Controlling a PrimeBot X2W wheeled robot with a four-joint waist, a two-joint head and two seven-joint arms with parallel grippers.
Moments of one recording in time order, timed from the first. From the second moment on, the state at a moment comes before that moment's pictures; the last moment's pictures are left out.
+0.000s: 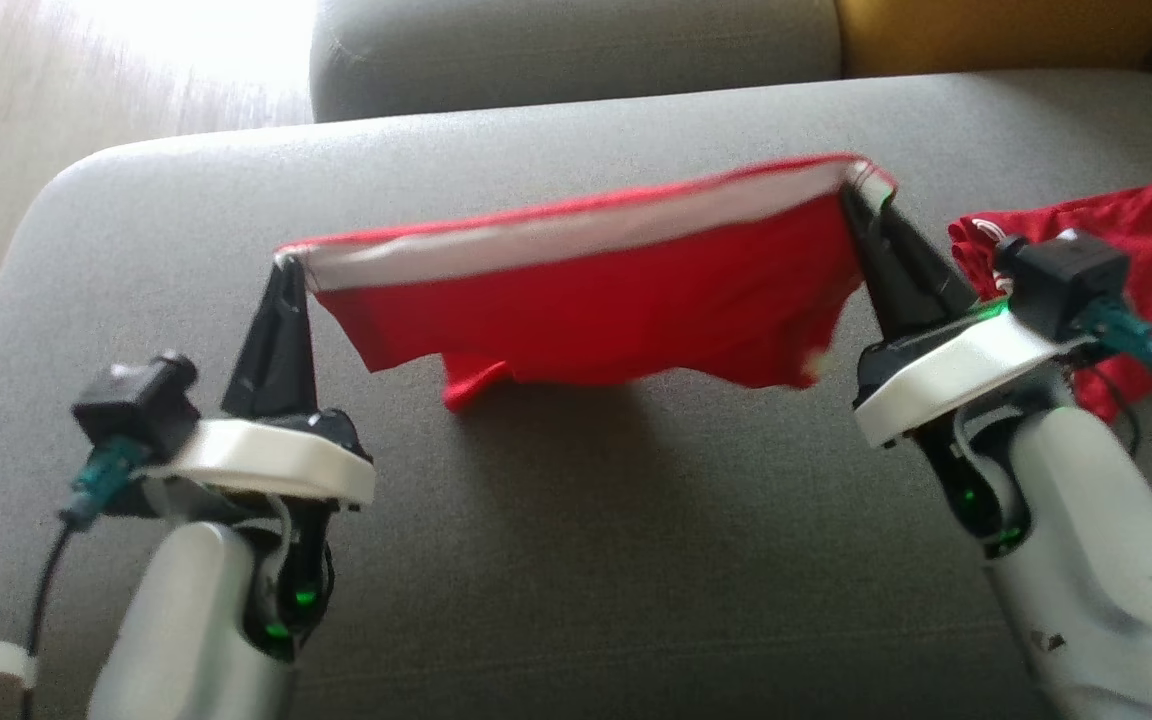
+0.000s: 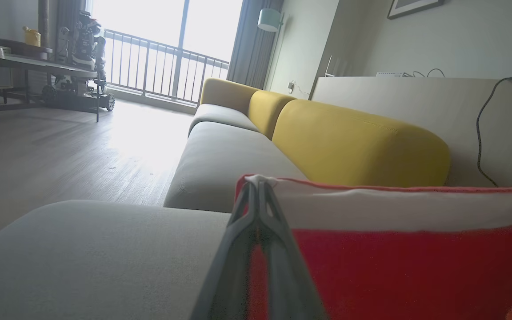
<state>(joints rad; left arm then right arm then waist) -0.23 0.10 -0.23 0.13 -0.40 0.07 -0.19 -0.42 -0.19 0.26 0.20 0.39 0.13 -0.08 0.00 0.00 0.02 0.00</state>
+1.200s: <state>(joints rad) -1.56 0.09 -0.11 0.64 -0.52 0.07 -0.12 -1.59 -0.22 0.42 0.75 0.28 0.13 -0.20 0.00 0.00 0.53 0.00</state>
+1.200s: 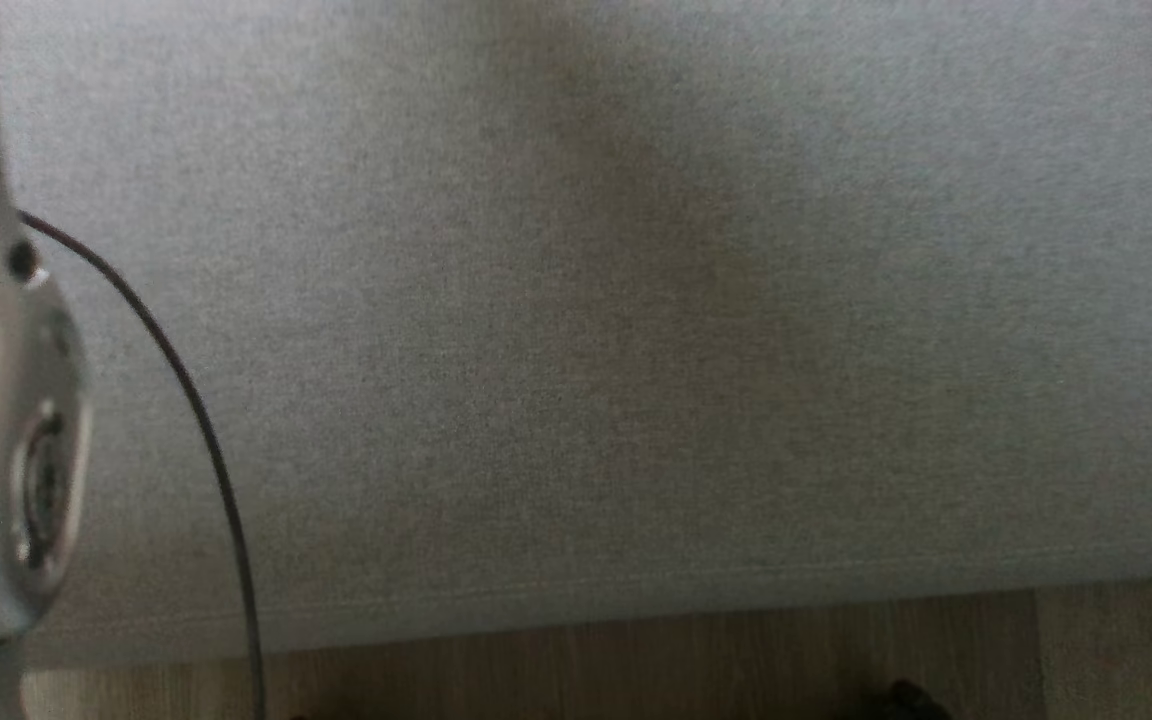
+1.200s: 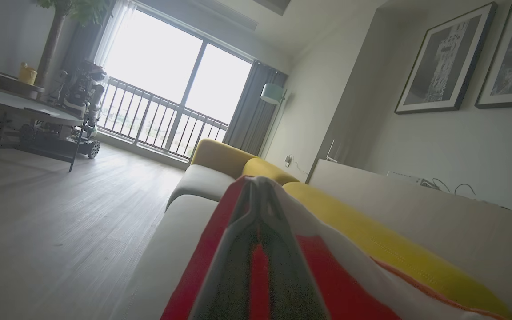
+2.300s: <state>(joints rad) -1.02 0.12 -0.45 1.12 -0.37 -0.13 -0.23 -1.05 -0.31 0.96 0.93 0.56 0.13 -0.21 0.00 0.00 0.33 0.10</state>
